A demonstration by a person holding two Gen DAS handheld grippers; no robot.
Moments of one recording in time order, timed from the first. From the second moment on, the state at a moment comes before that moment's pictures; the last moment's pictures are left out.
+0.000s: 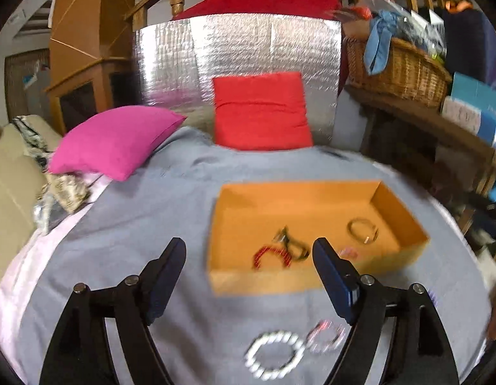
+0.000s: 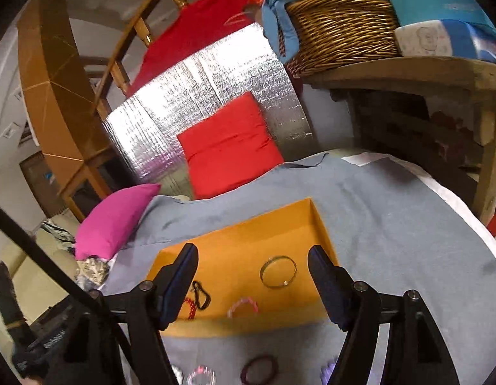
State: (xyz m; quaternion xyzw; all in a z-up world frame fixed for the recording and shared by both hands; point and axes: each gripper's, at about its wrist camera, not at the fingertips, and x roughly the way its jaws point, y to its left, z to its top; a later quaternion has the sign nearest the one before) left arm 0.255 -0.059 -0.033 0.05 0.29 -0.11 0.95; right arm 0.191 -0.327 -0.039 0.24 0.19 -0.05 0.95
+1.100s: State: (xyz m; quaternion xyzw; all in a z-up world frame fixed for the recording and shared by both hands) left arm 0.237 -0.049 -0.111 0.11 0.38 -0.08 0.92; right arm 0.202 -0.294 -0.120 0.23 0.37 -0.06 0.90
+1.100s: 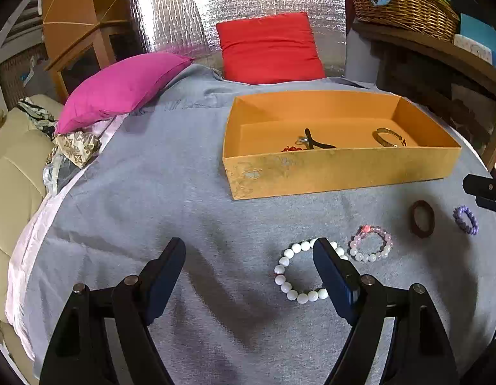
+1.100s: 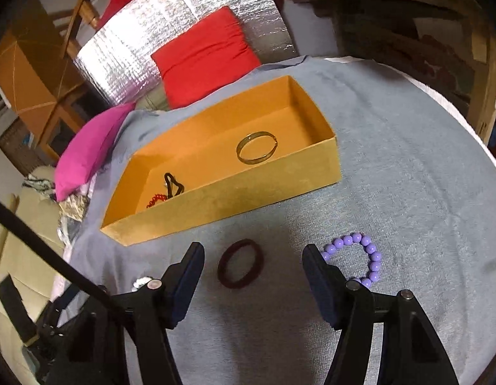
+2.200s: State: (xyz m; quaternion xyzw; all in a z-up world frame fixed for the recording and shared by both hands) left arm 0.228 -0.048 -0.128 0.15 0.40 -0.08 0.90; right arm 0.198 -0.314 -0.137 0.24 0.41 -0.09 0.88
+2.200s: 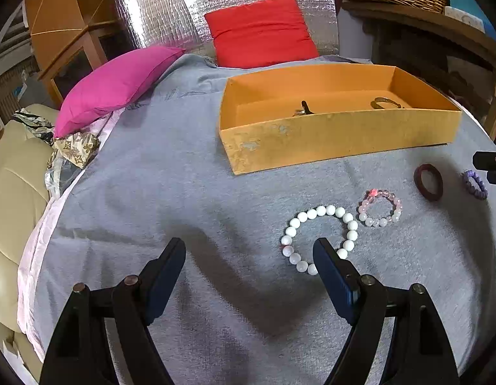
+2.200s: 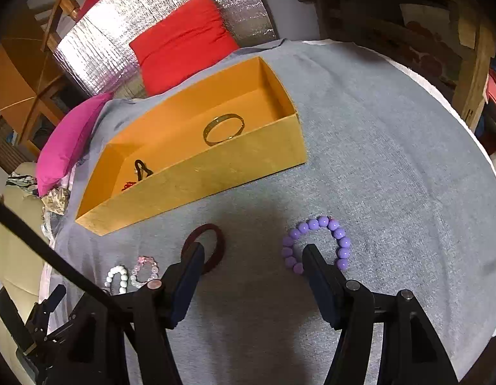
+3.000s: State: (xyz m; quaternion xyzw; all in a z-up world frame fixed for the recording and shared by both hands) left arm 0.232 -0.031 -0.152 0.15 0.46 -0.11 0.87; right arm 0.201 -0.321 -0.143 0.23 0.43 -0.11 0.87
